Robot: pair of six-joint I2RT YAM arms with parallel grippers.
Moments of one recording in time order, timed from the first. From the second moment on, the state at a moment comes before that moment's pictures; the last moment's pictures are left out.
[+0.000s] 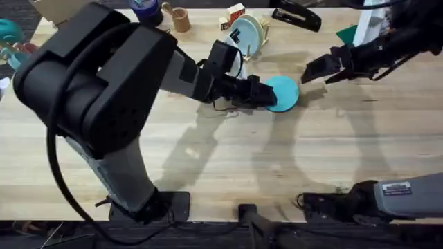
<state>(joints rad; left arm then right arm) -0.50 1.97 0.88 0.30 0.90 -0.64 -0.15 1.64 1.23 -1.01 -0.48 -0.31</state>
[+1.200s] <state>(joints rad) -0.50 1.97 0.88 0.30 0.90 -0.64 -0.05 1.80 1.23 -0.87 -0.53 -0.31</state>
